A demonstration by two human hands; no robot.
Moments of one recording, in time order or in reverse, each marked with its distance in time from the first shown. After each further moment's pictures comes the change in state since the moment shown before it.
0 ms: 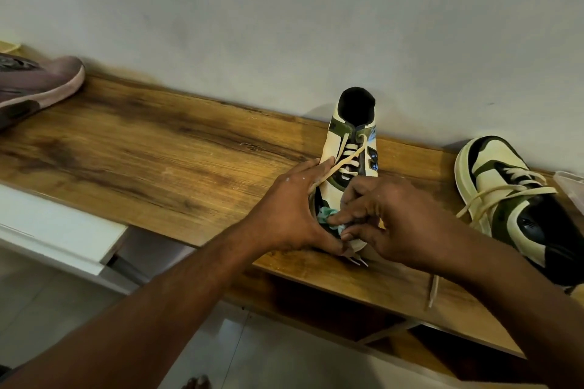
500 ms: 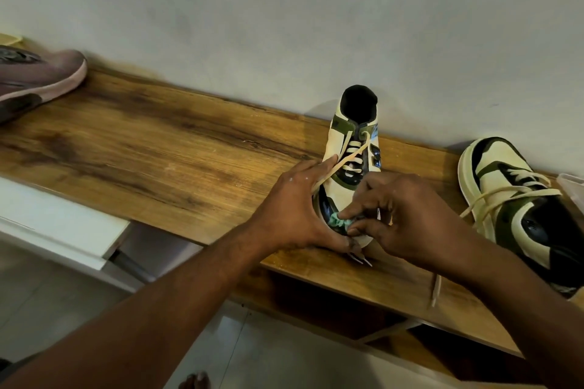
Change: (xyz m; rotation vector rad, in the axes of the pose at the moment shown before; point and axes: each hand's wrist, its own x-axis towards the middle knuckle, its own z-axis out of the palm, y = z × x) left_hand 0.003 -0.010 0.010 -0.037 0.086 0.083; right_hand -0.003 0.001 0.002 0.029 0.096 0.056
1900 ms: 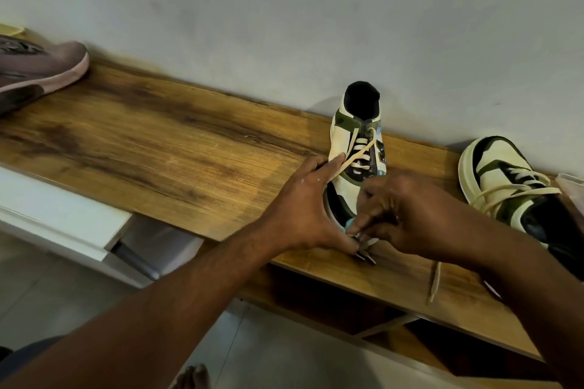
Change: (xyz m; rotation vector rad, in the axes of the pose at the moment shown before) left_hand -0.005 0.006 0.010 -0.040 0.001 0.009; right_hand 0.005 0.006 -0.014 -0.031 -0.232 -0.063
